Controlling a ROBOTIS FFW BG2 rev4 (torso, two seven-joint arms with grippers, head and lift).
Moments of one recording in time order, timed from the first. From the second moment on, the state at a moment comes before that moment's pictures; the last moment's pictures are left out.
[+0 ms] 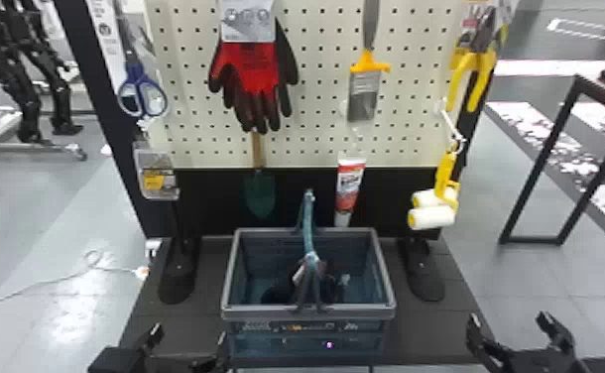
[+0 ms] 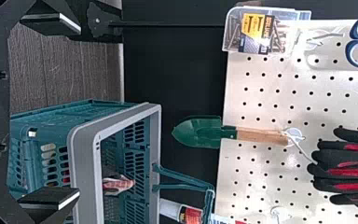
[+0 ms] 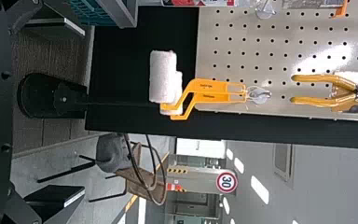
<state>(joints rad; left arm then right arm) 0.36 0.12 -0.09 -1.71 0.15 -0.12 -0.07 0.24 0.00 -0.21 -1.48 0.00 -0.40 0.25</state>
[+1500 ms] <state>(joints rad) 0.34 0.12 -0.11 -1.70 0.15 -0.12 -0.07 -0.12 -0.05 -0.21 -1.32 -0.03 -0.19 0.50</state>
